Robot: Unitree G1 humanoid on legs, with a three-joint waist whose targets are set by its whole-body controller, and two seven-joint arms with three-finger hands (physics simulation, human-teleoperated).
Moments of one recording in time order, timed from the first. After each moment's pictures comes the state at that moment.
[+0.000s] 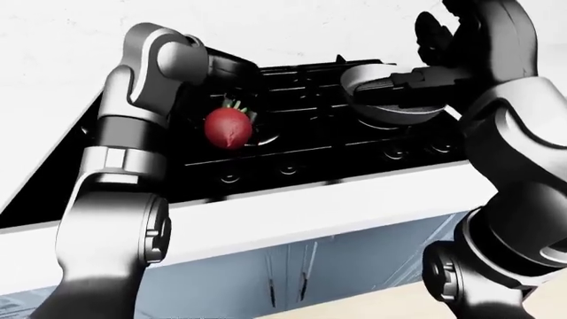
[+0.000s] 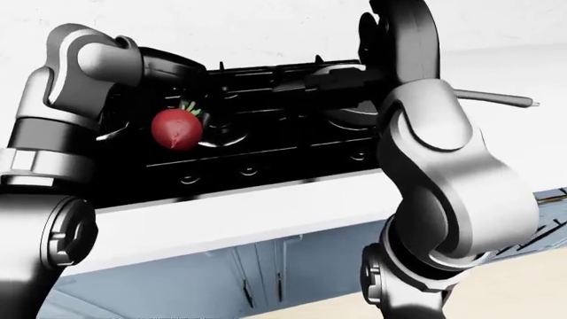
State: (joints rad) left arm -1.37 0.42 0.01 0.84 0.87 -0.53 -1.16; right arm -0.97 -0.30 -0.20 -0.65 0.27 1.35 -0.18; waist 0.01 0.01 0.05
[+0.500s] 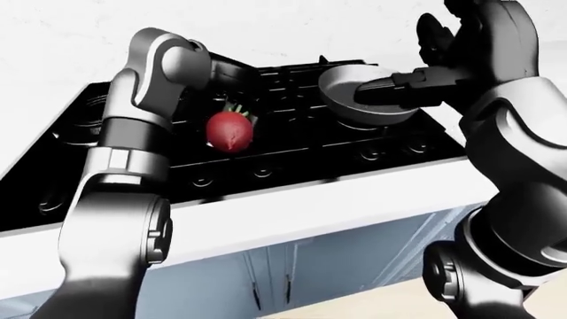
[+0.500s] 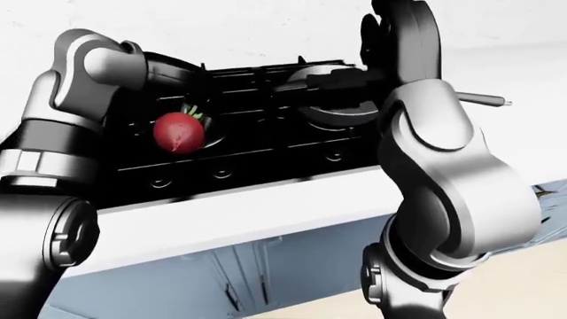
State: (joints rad) left arm -1.36 0.41 0.00 0.86 0.87 -0.54 -1.15; right arm -0.97 -0.30 -0.20 -0.65 0.28 1.36 -0.18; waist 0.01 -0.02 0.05
